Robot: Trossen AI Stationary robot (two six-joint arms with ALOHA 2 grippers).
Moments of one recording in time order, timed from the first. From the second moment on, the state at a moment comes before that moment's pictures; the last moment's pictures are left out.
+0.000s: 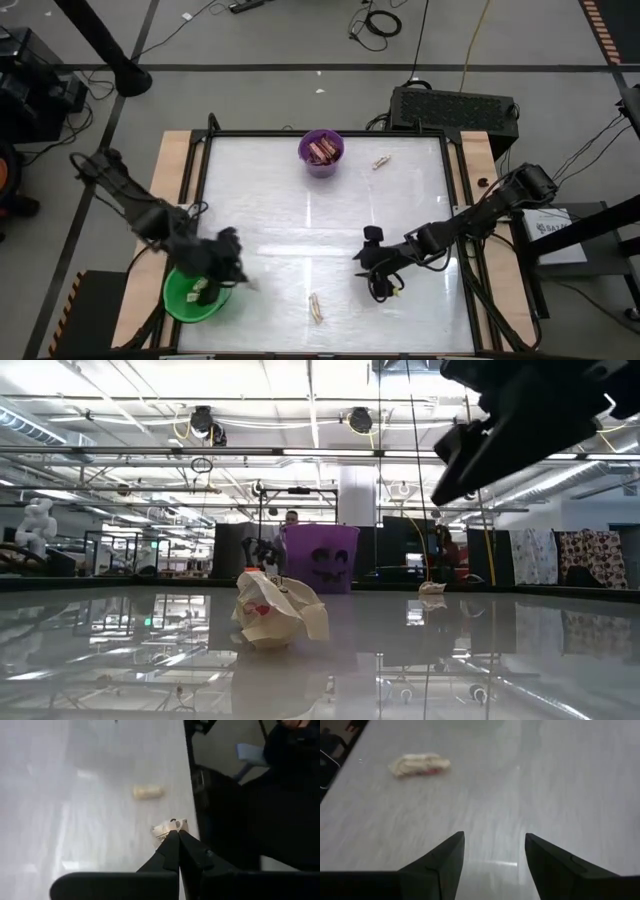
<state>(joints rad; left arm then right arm) -0.65 1.18 1.20 -0.80 -0.13 -0.65 0.44 1.49 0.81 -0.11 0.21 0.27</state>
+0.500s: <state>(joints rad) -0.90 1.12 1.21 -1.22 -0.06 -1.33 0.44 1.49 0.81 -0.08 0.21 0.16</state>
